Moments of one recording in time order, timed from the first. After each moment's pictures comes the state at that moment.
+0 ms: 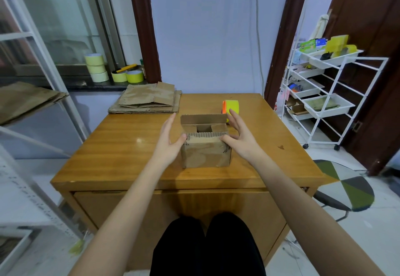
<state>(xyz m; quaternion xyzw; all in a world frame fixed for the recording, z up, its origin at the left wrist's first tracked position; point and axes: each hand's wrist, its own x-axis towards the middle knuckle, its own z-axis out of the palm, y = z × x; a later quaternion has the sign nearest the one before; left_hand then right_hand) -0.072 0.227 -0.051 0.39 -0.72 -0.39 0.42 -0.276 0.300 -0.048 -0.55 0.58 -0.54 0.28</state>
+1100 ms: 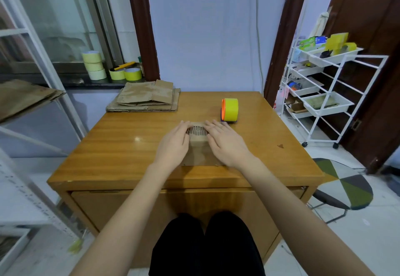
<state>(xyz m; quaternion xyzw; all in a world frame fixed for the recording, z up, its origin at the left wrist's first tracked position) -0.088 0.230 -0.049 0.44 -0.85 -0.13 0.27 -0.247 0.289 -0.049 -0.72 0.67 -0.19 -0.05</state>
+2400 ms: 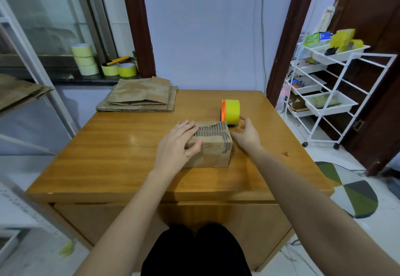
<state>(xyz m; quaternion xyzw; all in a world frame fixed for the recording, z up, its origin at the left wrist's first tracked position) -0.110 0.194 -0.078 0.35 -0.86 -0.03 0.37 -0.348 0.208 -0.094 -0.42 0.79 -0.41 0.17</state>
